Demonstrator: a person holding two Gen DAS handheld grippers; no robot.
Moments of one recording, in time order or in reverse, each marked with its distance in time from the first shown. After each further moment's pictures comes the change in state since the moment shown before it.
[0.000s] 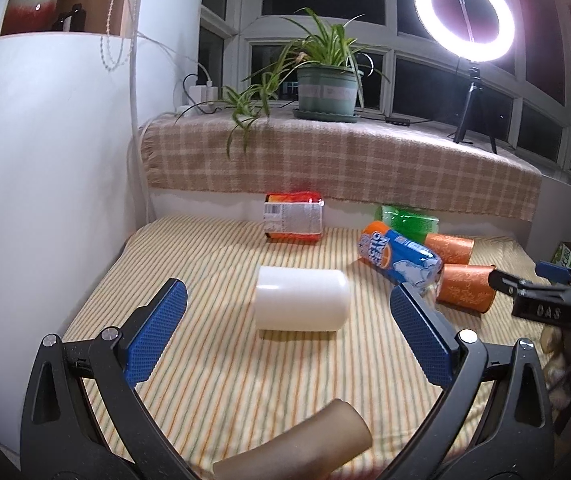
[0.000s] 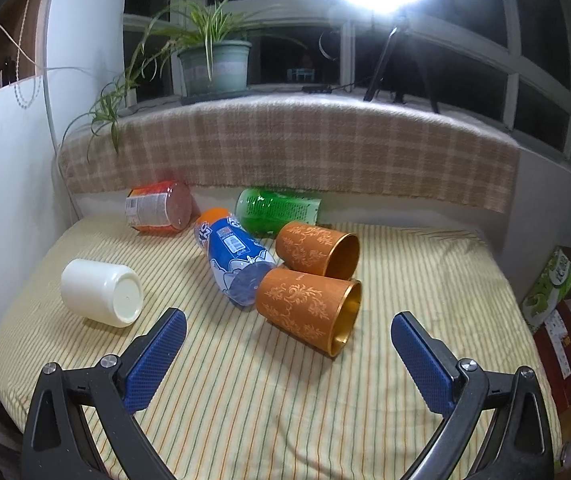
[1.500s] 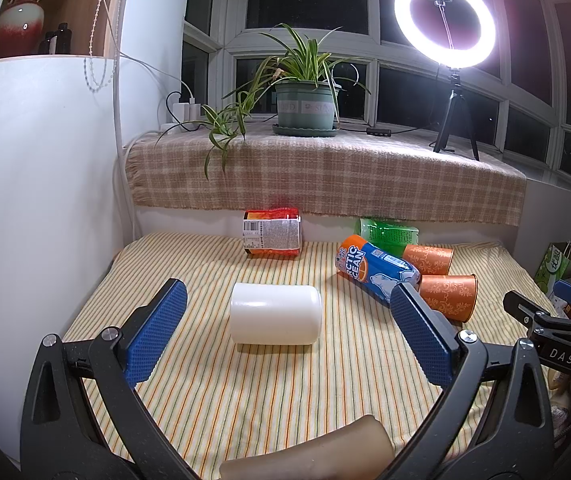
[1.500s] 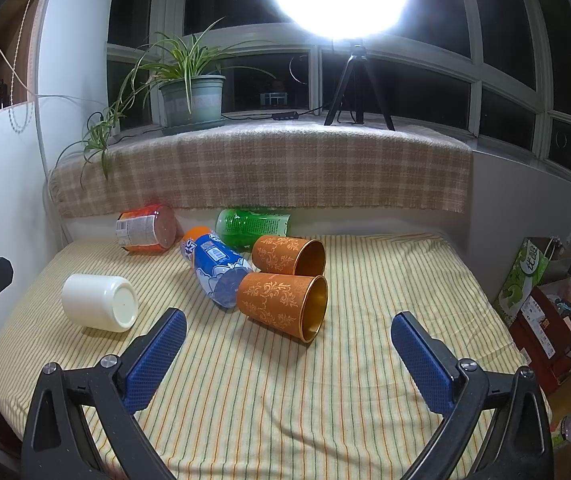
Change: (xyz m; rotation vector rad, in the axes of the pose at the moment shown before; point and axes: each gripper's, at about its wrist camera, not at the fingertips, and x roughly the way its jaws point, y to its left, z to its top) left arm -0.009 -0.020 0.017 0.021 -0.041 -0.041; right arm -0.054 -0.005 -0.026 0.058 -0.123 -0.093
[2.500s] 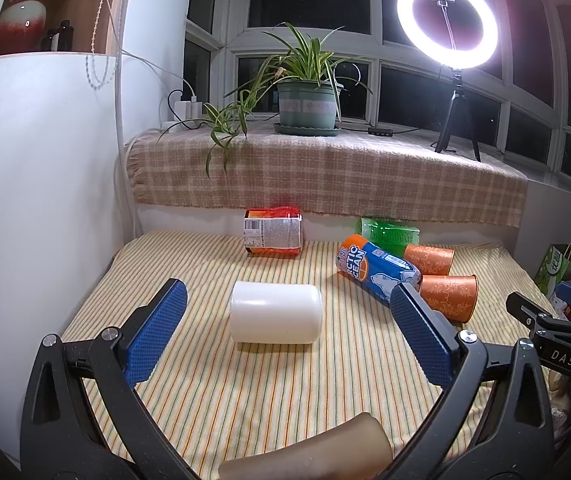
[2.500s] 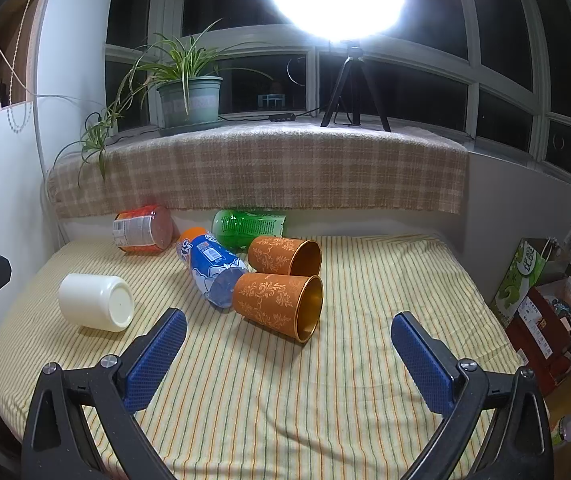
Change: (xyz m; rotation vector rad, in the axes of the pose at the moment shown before) left arm 0.000 0.001 0.001 -0.004 0.001 -0.003; right arm -0.001 -0.002 -0.001 -0.006 -0.005 -0.009
